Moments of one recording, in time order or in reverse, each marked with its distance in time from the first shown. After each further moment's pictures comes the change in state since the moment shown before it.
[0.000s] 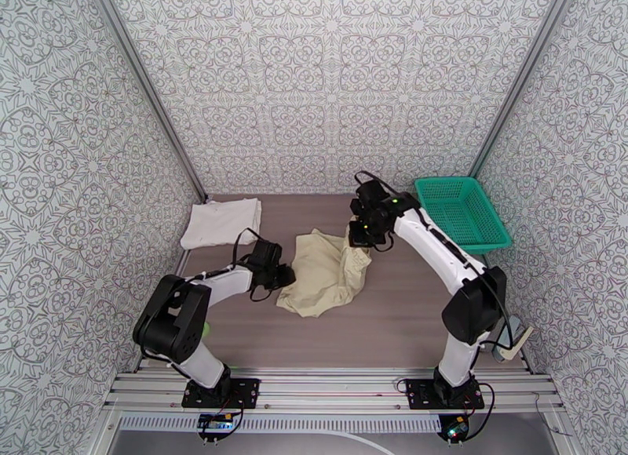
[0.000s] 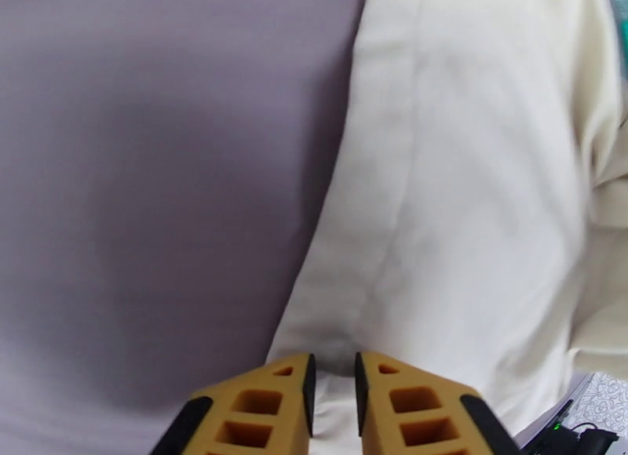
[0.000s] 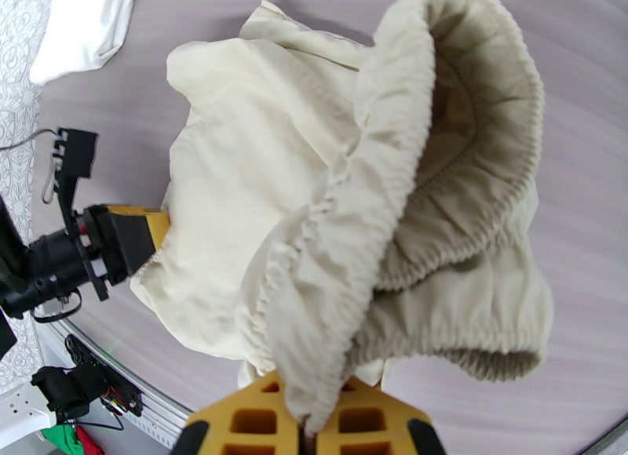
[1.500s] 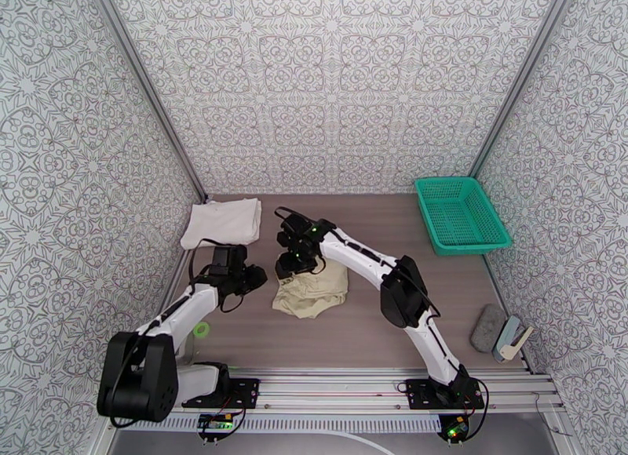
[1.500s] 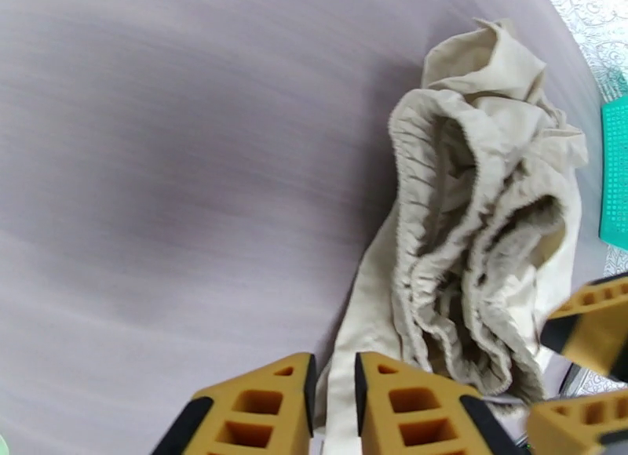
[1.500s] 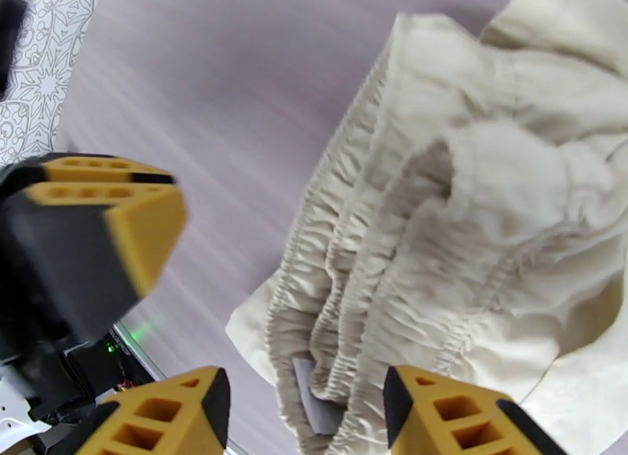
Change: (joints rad) left arm 0.230 -0.389 -0.110 -0.135 0.047 0.048; right arm 0.308 0.411 0.220 0.169 -0.153 0.024
